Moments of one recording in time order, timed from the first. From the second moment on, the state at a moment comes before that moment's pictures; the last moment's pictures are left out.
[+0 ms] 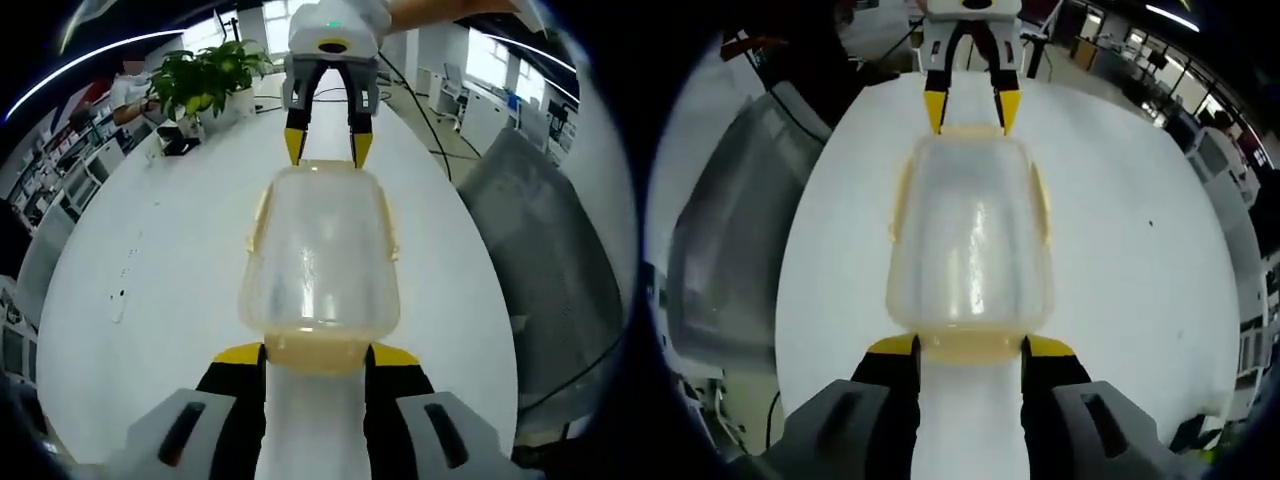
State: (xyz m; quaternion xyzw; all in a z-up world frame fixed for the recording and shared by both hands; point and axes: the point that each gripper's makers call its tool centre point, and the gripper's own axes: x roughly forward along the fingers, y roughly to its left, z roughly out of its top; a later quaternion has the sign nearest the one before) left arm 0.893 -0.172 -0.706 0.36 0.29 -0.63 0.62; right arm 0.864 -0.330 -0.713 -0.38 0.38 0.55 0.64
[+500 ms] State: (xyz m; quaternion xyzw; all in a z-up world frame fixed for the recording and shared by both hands) left arm 0.895 -0.177 -0.717 0.38 0.30 -0.62 0.62; right arm 0.871 -0.336 -0.724 -0.40 0.38 0.55 0.63
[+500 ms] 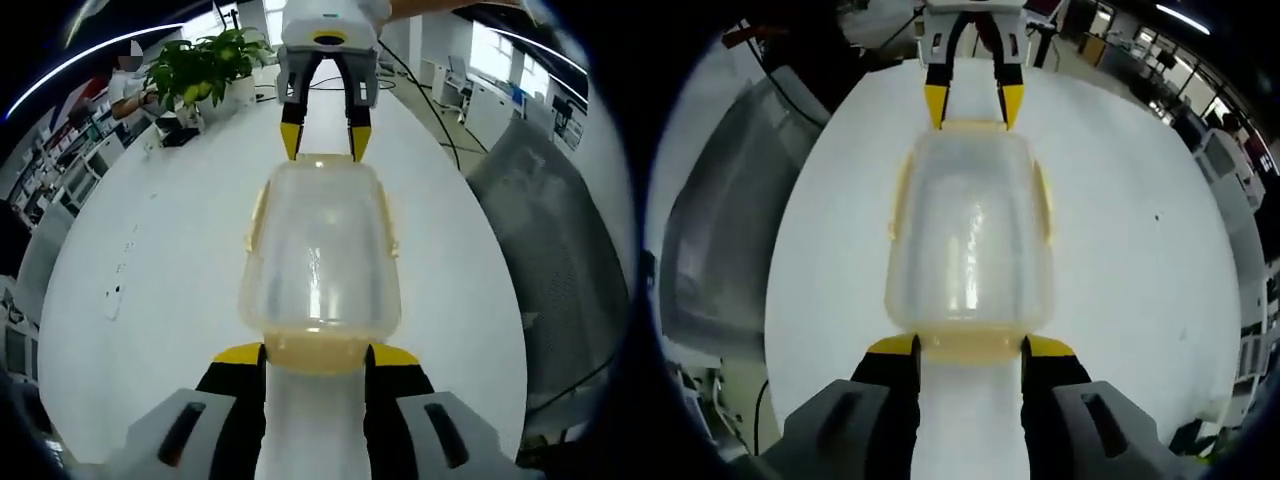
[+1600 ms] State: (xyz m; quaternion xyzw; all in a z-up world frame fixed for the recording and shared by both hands) left arm 0.886 -0.170 -0.720 0.38 0.31 -0.62 0.61; right arm 0.861 -0.345 -0.725 -0.38 0.41 0.54 0.63
